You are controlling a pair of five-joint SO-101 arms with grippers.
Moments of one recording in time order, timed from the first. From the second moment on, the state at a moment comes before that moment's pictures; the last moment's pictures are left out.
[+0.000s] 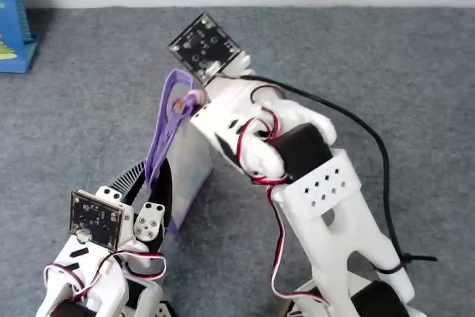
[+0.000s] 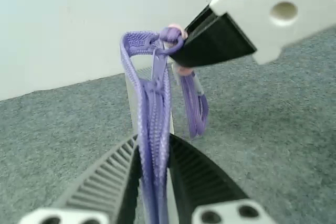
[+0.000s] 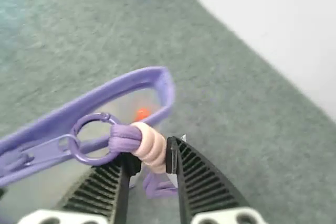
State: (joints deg) left arm 14.7 -103.6 62.1 70.5 3.3; right arm -32.2 -21.1 -3.0 68.3 15.1
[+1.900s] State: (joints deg) left arm 10.2 -103.7 62.0 71.5 7.6; right arm -10.3 -6.7 -2.3 61.3 16.1
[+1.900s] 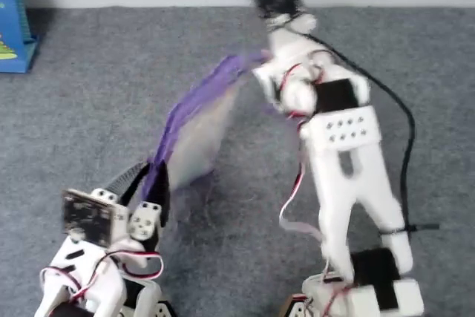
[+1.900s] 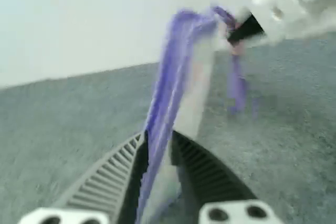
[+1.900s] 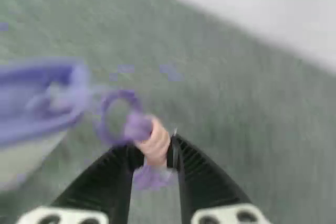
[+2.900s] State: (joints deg) left arm 0.1 -103.6 62.0 73.3 16.8; right arm -14.1 -29.7 -2.0 100.3 16.1
